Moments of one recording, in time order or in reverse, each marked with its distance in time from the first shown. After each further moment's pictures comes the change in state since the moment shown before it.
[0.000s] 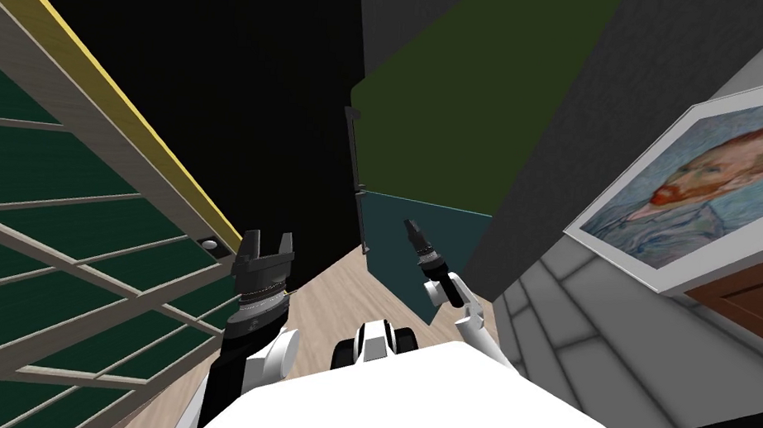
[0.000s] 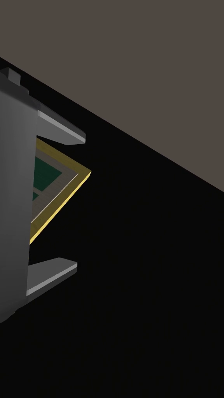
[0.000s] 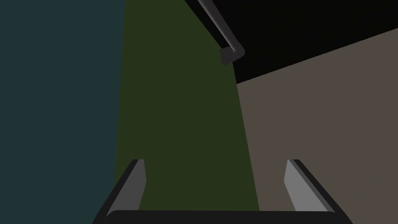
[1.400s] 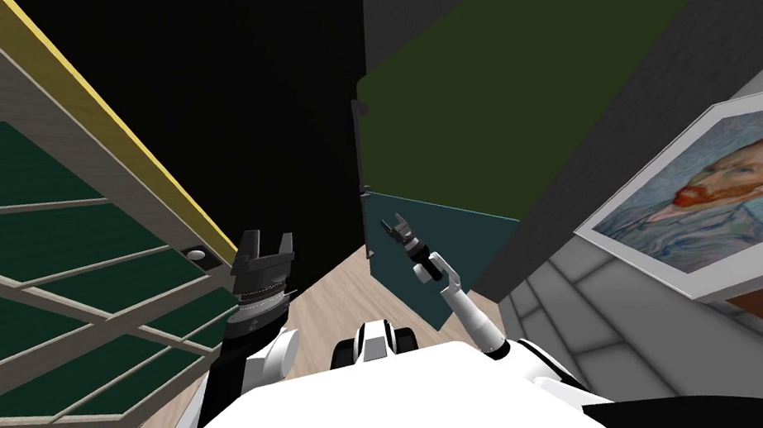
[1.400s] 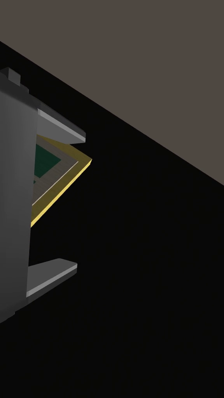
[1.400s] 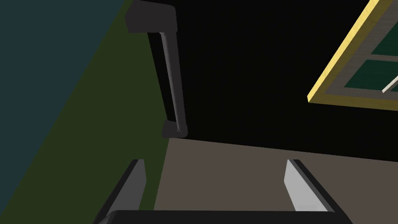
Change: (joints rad) left arm 0.000 0.000 0.000 0.000 0.000 0.000 0.000; right arm -0.288 -0.119 0.114 0.211 0.154 0.036 0.351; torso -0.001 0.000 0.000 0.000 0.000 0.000
